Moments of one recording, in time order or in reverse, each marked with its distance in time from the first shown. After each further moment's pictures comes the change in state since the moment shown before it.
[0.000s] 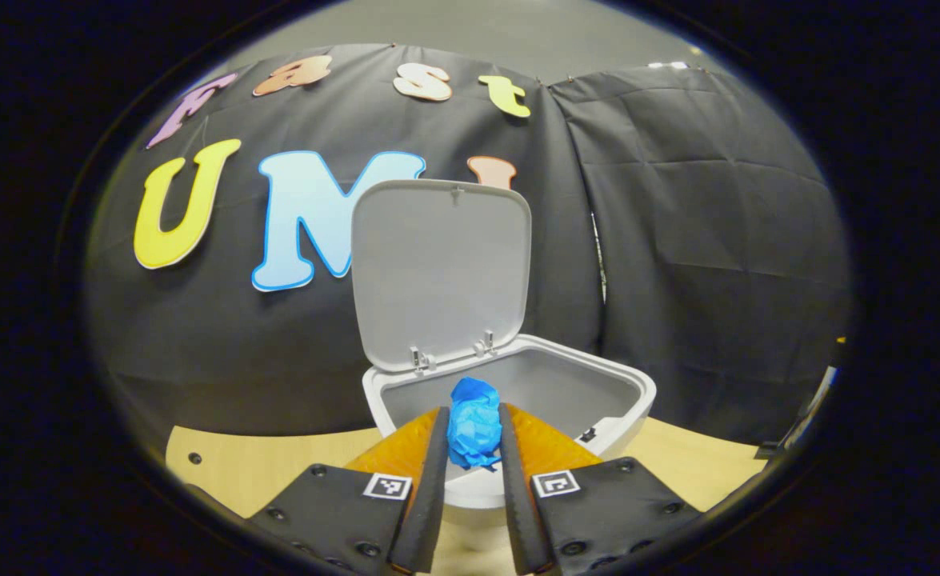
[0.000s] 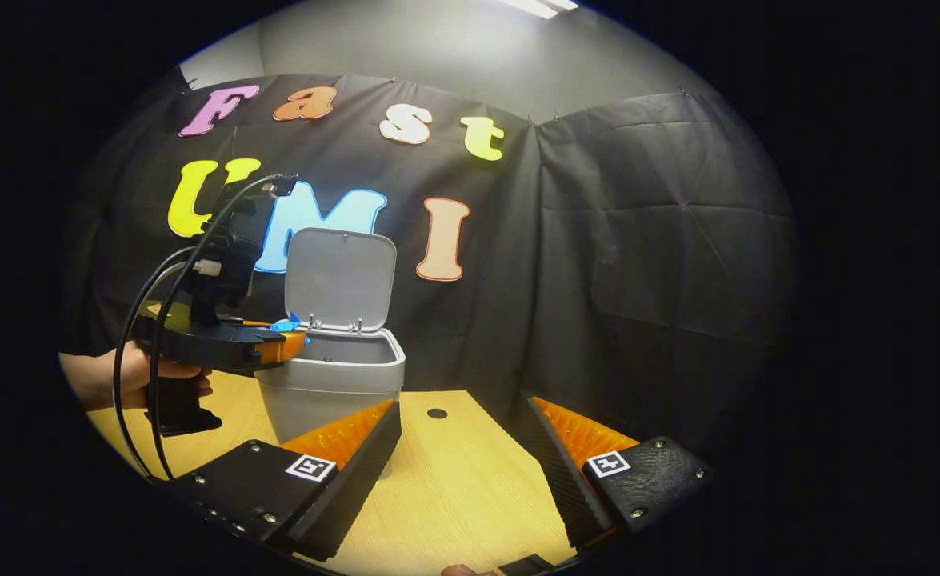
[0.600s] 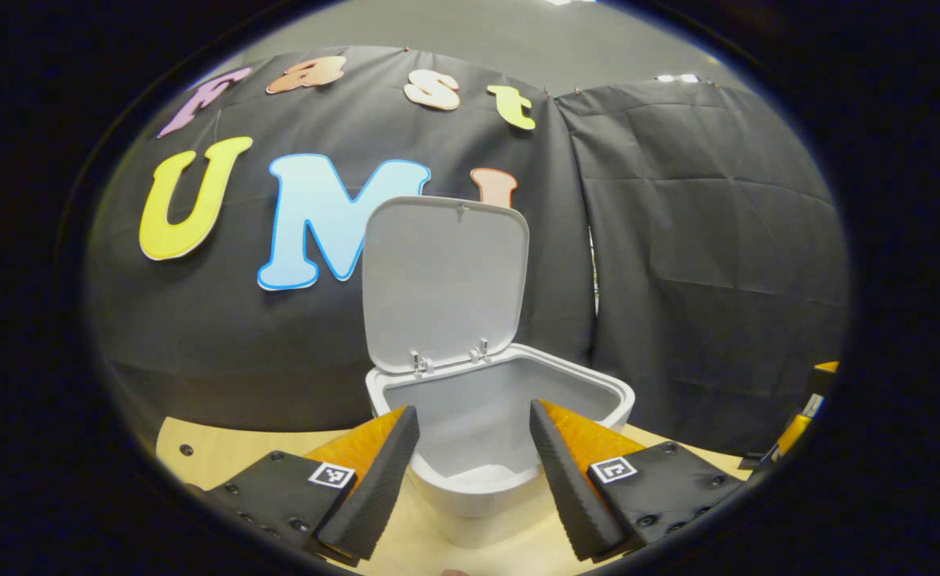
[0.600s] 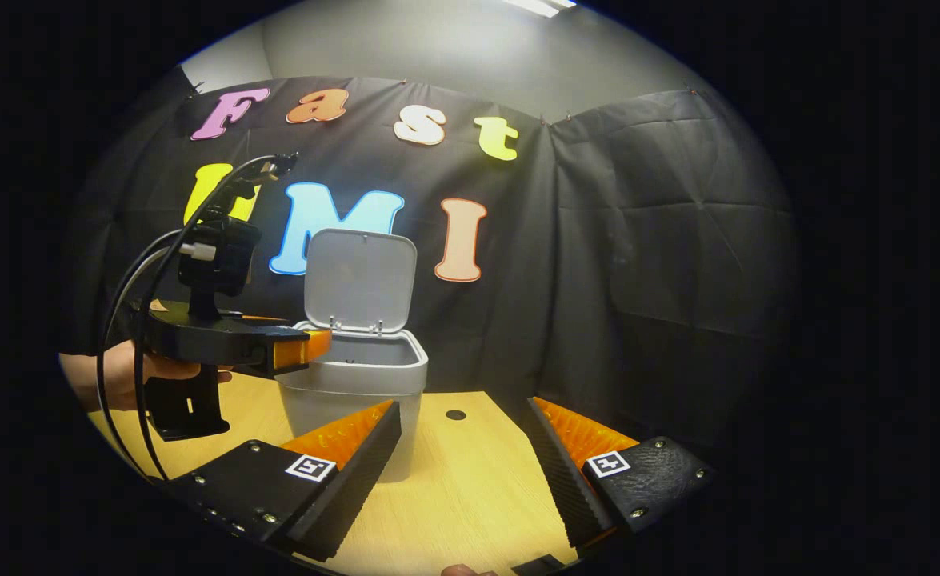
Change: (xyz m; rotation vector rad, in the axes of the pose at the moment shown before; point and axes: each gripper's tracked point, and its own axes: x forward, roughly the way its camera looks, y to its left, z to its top) left arm -0.032 0.004 0.014 -0.052 -0.044 -0.003; right arm 0.002 0.024 -0.001 0.004 -0.011 0.080
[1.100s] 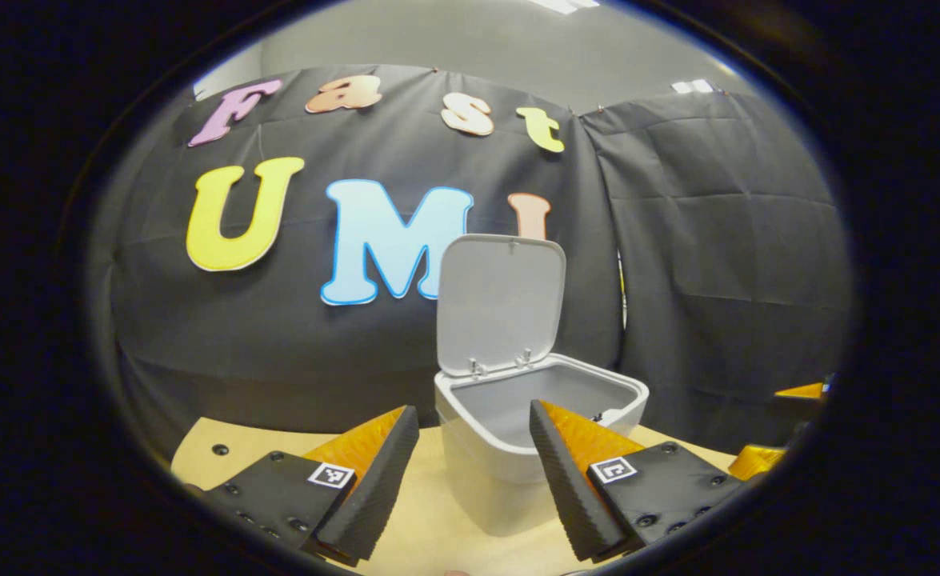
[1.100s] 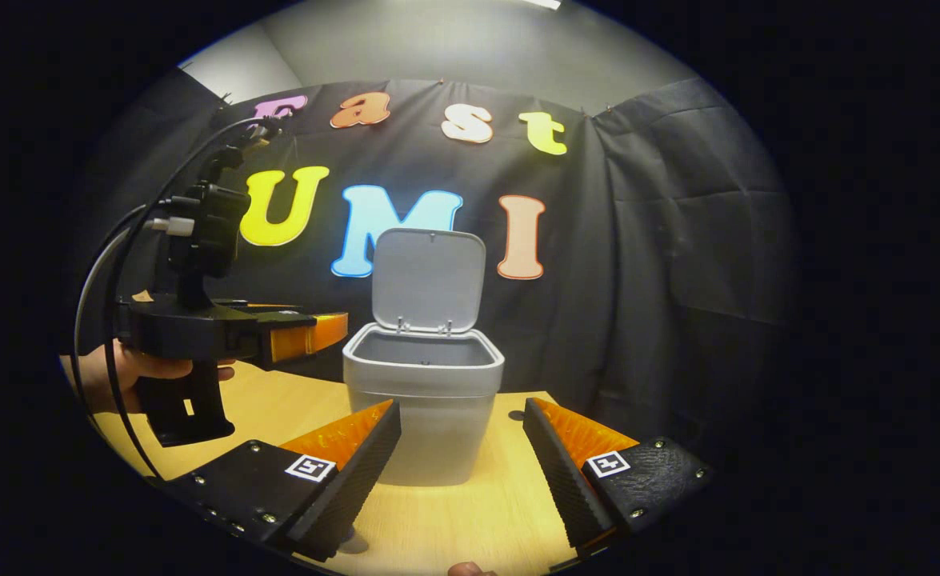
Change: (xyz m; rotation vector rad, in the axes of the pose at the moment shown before) left arm -0.079 0.050 0.013 -0.013 -0.061 0.141; right arm 0.007 0.069 -0.006 0.016 0.004 0.237
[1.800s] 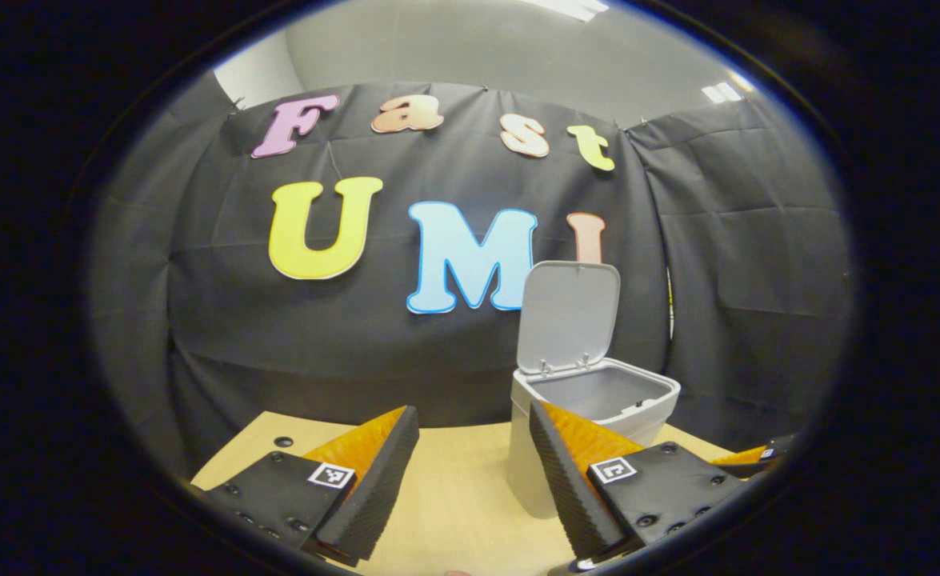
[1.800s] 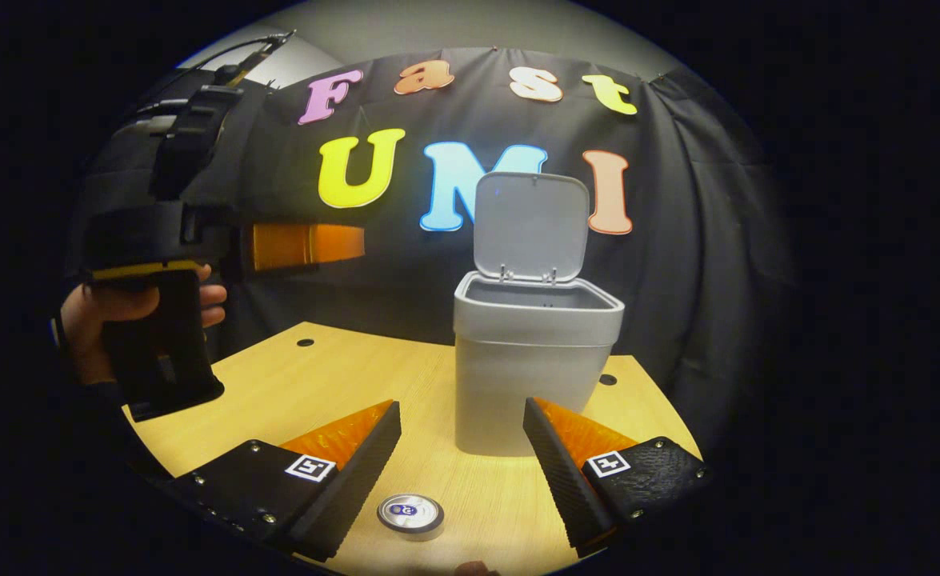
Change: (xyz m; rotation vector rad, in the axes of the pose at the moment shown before) left arm -0.087 0.056 0.018 -0.005 -0.040 0.203; right arm 0.005 0.088 -0.061 -0.008 0.161 0.288
